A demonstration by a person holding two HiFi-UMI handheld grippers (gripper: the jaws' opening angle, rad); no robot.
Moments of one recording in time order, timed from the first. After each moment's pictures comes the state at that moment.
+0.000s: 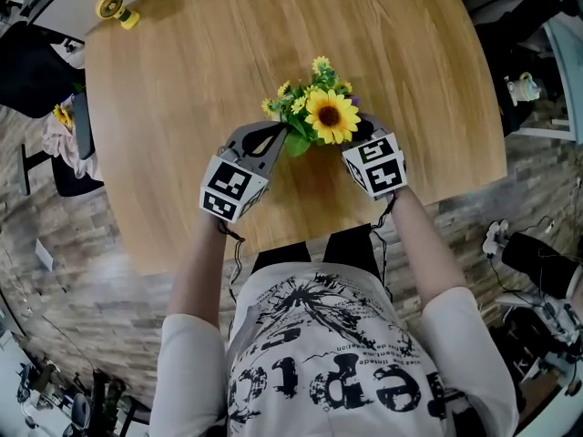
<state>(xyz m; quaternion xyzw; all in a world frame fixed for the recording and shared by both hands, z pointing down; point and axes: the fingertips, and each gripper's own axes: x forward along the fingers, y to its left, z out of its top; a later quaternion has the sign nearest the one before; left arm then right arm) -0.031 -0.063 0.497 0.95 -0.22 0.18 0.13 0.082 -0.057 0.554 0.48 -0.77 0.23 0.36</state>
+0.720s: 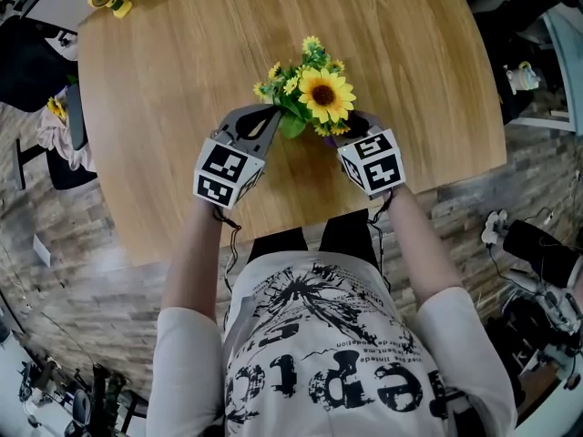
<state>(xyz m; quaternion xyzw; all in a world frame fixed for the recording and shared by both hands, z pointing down) -0.030 -0.062 0.497 0.94 -0.23 0.20 0.13 0.069 -0.026 0.553 0.47 -0.77 0.26 0.34</state>
